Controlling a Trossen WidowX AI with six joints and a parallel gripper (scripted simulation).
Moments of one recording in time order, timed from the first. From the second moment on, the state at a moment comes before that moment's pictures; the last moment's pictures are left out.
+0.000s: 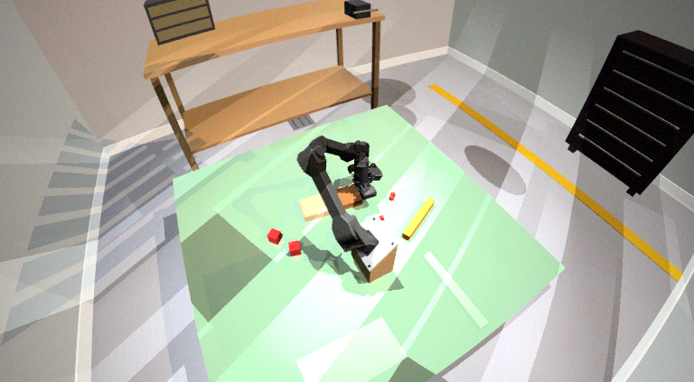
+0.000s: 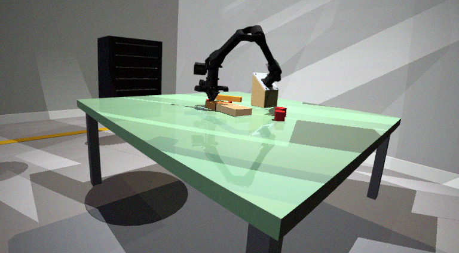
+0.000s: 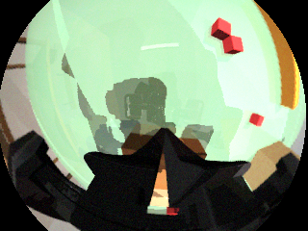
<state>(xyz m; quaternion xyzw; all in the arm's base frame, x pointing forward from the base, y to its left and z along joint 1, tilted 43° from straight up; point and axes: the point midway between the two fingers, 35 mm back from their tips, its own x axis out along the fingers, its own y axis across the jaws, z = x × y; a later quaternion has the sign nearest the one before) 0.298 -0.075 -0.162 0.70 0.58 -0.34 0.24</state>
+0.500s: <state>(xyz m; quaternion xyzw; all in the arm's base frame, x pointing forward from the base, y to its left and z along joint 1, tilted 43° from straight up) 0.297 -0.084 -0.169 0.70 0.58 -0.34 0.23</state>
